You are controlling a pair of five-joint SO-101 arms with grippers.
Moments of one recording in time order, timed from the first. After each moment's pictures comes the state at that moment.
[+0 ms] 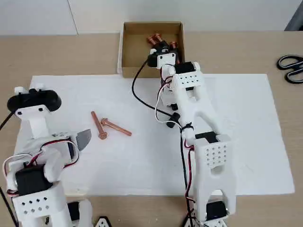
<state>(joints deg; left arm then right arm) -17.7 -62.0 44.4 84.4 3.1 -15.4 43.9 -34.5 79.5 8.9</state>
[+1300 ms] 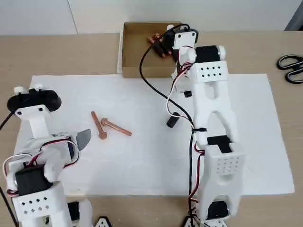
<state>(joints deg) -17.7 -62.0 44.4 83.7 3.1 -10.4 31.3 -44.3 95.2 8.9</state>
